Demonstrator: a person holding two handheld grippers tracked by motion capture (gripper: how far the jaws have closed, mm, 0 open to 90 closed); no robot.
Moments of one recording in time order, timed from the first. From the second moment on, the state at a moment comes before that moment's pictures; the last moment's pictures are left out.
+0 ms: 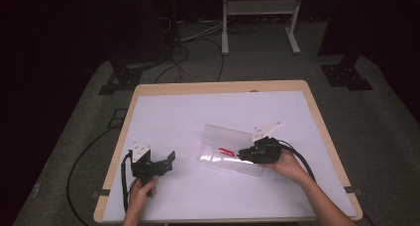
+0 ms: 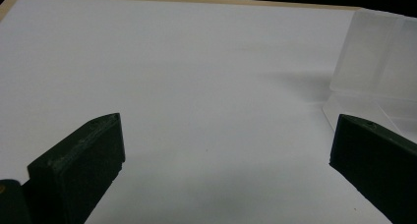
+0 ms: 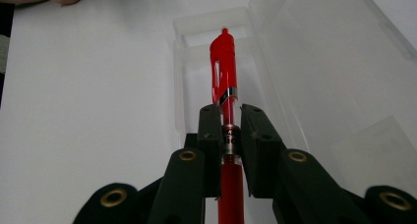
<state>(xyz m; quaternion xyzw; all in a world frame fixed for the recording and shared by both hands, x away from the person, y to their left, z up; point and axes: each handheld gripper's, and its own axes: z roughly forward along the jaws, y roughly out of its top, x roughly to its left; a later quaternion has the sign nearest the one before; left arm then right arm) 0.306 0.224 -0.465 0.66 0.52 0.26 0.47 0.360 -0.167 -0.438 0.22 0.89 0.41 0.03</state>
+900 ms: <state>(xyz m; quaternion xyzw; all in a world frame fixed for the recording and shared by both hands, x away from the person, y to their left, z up) 0.306 0.224 -0.465 0.66 0.52 0.26 0.47 0.365 -0.161 -0.447 0.22 0.89 0.40 0.03</state>
